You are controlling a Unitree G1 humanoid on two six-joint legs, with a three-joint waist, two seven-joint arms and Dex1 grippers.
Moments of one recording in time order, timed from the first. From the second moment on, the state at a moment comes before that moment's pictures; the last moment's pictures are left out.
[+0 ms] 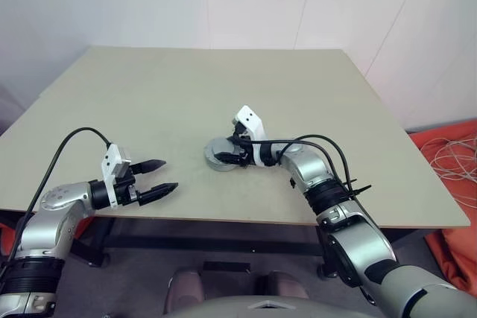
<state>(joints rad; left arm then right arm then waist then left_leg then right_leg) -0.05 0.66 0.15 0.06 -0.50 0.29 -1.17 -0.68 -0.14 0.25 0.52 0.08 0.39 0.84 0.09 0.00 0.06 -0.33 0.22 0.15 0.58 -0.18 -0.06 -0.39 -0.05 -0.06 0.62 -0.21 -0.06</state>
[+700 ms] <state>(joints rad) -0.06 0.66 0.15 0.06 -0.50 0.28 -1.16 -0.67 -0.13 0.25 0.51 0.07 0.36 0.83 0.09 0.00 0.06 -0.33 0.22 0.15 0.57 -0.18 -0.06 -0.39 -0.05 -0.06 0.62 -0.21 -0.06</state>
